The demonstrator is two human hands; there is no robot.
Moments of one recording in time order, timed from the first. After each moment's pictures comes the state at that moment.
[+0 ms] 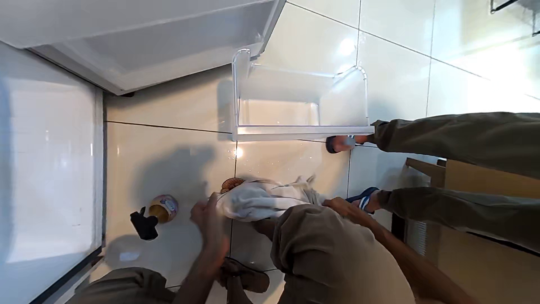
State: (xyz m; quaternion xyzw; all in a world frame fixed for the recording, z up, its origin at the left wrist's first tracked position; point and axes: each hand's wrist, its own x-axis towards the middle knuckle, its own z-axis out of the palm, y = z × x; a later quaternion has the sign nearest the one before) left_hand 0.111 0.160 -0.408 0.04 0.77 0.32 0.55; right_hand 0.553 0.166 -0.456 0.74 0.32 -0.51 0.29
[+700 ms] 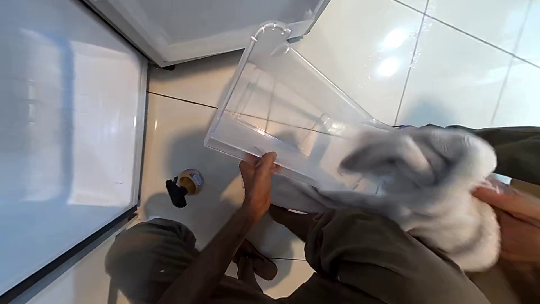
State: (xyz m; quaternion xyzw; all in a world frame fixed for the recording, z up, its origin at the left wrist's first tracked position) left_hand 0.139 0.228 -0.382 0.04 0.59 0.53 0.61; right_hand 0.420 0.261 -0.202 0.56 0.43 -0.66 -0.25
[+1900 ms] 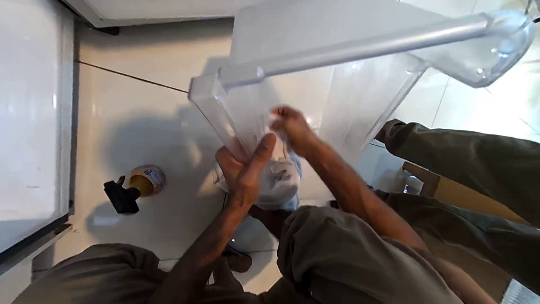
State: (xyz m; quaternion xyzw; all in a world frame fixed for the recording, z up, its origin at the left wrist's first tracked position) left_hand 0.159 0.241 -0.387 0.21 0.44 0.72 0.49; right_hand 0.296 0.348 -0.422 0.68 0.44 -0.58 -0.10
